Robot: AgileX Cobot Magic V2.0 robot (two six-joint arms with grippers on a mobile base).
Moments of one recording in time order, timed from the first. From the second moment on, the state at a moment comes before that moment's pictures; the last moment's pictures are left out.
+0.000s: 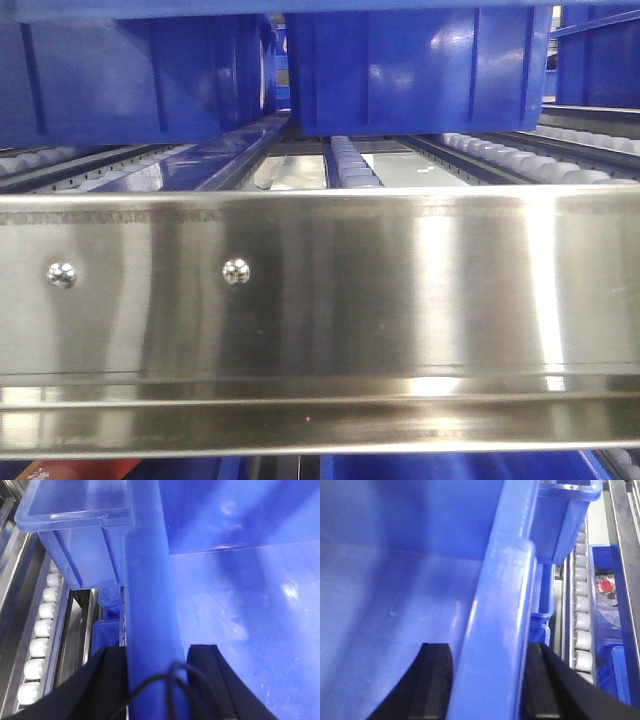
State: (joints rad) left arm -0.13 1.34 -1.76 0.16 1.19 -0.12; right arm 0.14 1.38 -1.75 0.24 1.13 -0.13
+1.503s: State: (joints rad) left arm -0.13 1.33 -1.76 0.16 1.19 -0.12; right arm 0.14 1.38 -1.75 0.24 1.13 -0.12
